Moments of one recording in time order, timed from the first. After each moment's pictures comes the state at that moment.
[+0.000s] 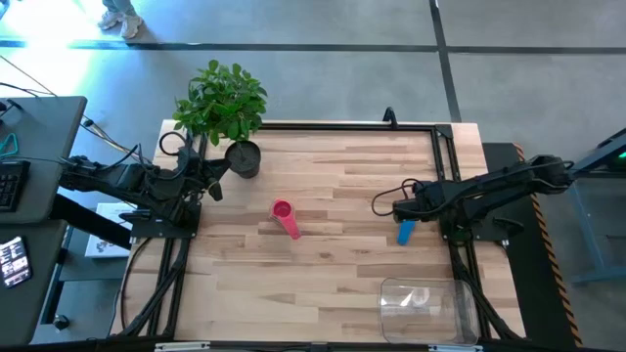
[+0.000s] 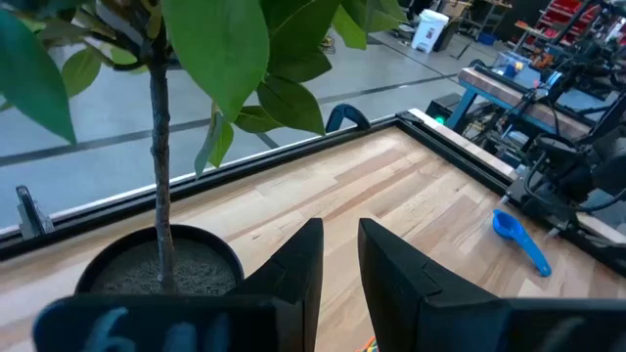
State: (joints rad) left arm -0.25 0.48 0.66 -0.63 -0.90 -0.66; right arm 0.12 1.18 0.65 -1.11 0.18 1.70
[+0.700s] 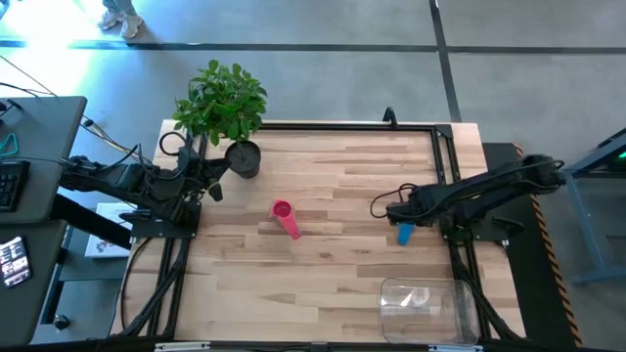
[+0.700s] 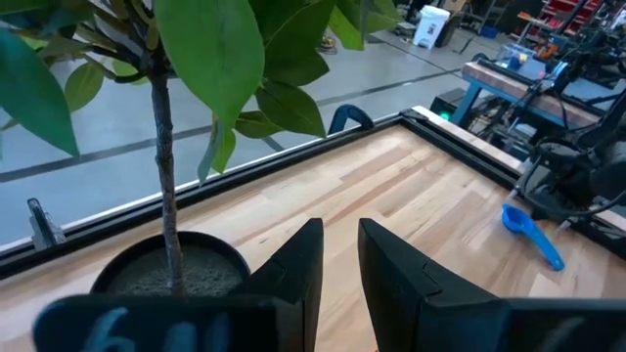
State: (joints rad) left arm -0.25 0.48 0.66 -0.63 -0.91 -0.62; right arm 0.12 1.28 0.65 -1.06 0.10 1.89
